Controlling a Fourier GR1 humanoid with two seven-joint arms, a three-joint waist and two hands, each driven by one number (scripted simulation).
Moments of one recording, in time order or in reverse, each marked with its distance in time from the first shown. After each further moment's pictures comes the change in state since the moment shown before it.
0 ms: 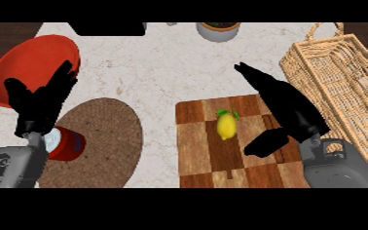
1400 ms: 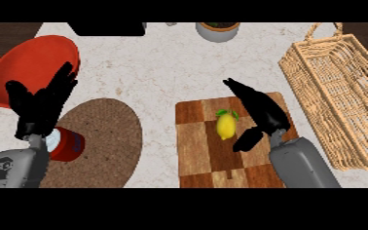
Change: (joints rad) left arm 0.014 -0.072 0.075 -0.036 -0.091 -0.058 0.029; right arm 0.057 0.197 -0.078 0.377 0.254 -0.025 -0.316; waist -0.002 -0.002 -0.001
